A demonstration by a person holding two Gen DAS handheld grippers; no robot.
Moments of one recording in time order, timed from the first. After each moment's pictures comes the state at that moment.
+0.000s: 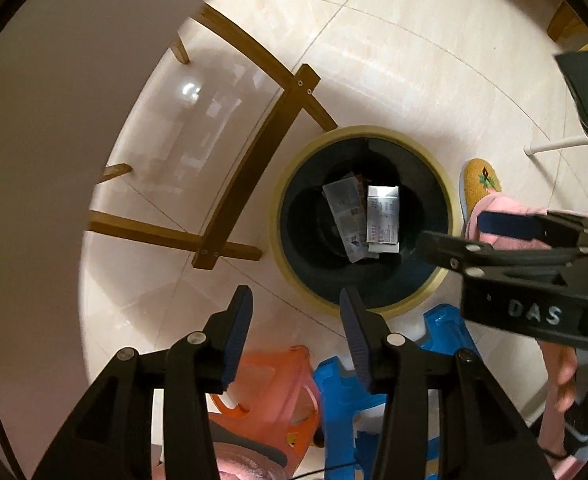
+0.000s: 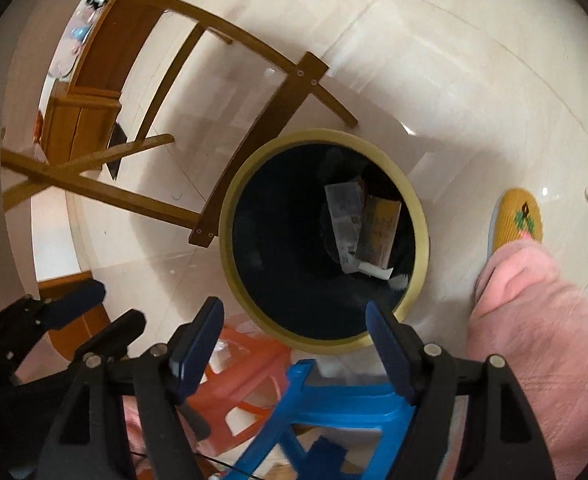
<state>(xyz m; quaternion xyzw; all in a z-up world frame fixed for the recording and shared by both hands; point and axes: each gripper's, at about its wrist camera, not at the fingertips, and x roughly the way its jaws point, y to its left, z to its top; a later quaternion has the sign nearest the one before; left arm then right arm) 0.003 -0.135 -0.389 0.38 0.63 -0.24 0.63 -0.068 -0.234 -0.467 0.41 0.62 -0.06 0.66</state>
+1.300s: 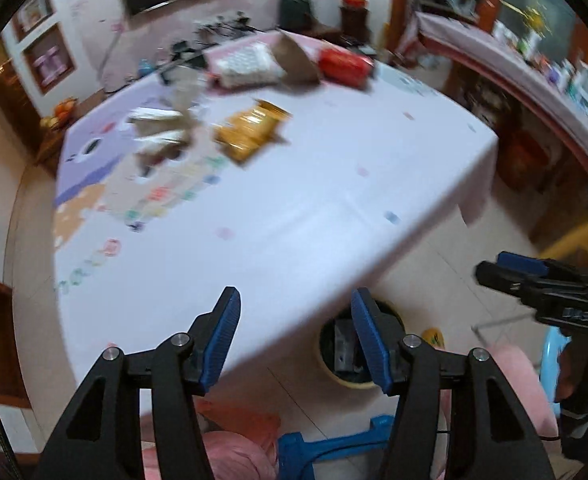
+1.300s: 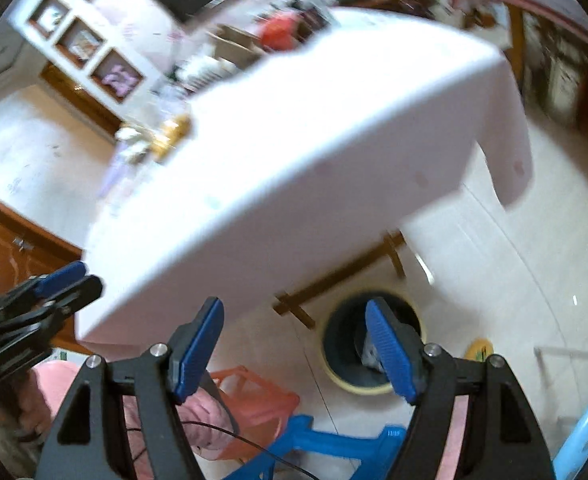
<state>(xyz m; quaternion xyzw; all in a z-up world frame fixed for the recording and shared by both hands) 0.033 0.023 -0.073 0.14 0.48 -0.21 0.84 -0.055 -0.207 -0.153 0.26 0.48 0.01 0.84</state>
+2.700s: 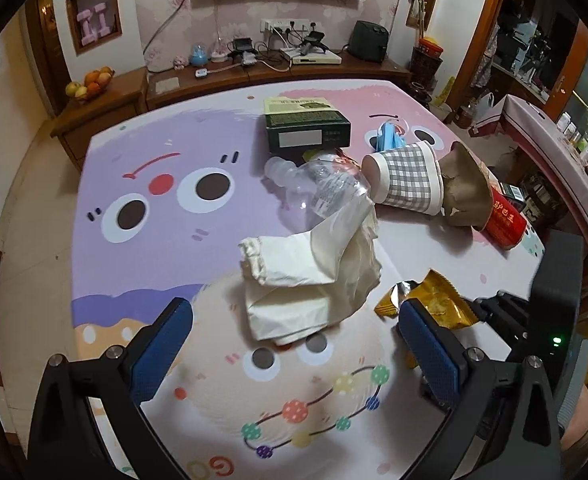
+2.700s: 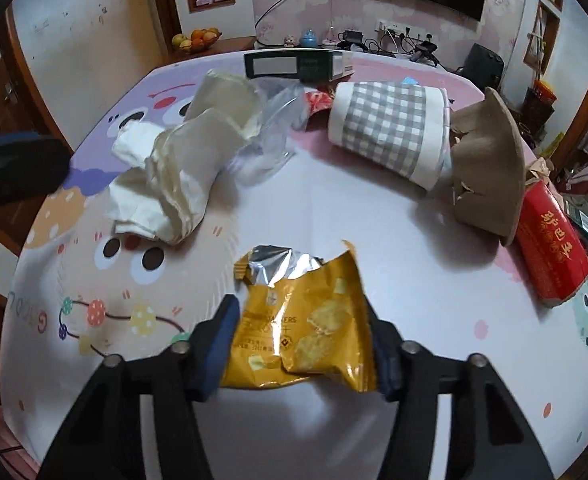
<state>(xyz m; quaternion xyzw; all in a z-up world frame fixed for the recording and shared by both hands) 0.294 0.076 -0.072 0.03 0.49 -0.17 0.85 0.236 -0.065 -0.141 -0.02 0.50 0.07 0.86</state>
